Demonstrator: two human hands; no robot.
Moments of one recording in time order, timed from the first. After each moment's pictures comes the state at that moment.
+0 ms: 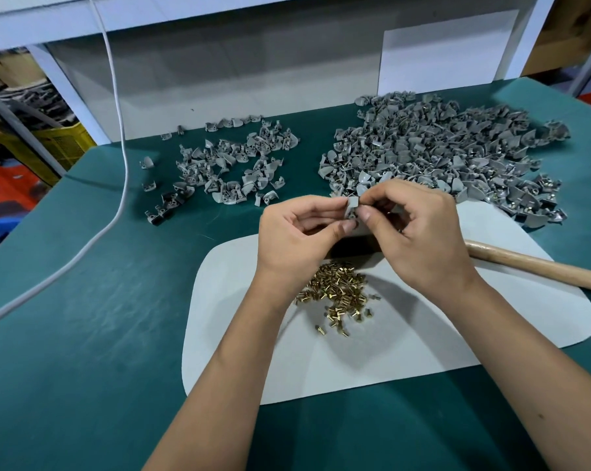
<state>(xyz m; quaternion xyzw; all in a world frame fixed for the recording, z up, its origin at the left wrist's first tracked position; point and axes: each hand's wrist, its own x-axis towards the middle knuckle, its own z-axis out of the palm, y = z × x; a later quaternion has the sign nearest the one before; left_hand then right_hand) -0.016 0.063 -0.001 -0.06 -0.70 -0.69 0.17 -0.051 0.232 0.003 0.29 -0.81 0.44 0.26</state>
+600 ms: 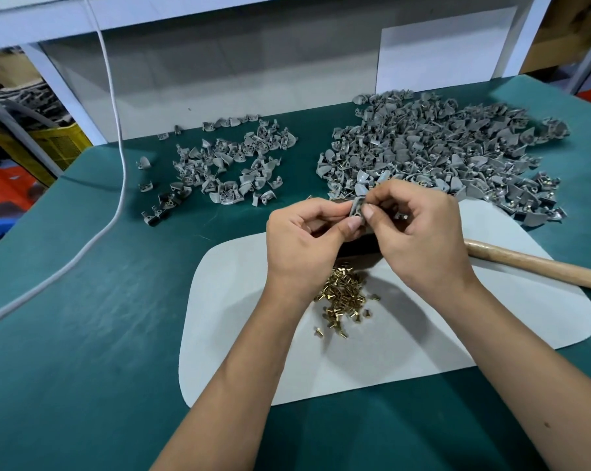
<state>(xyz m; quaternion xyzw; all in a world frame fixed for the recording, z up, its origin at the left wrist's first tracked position) -0.014 0.082 -0.006 -0.03 -0.66 -0.73 0.19 -0.043 0.227 0.007 0.21 -0.81 0.50 0.23</state>
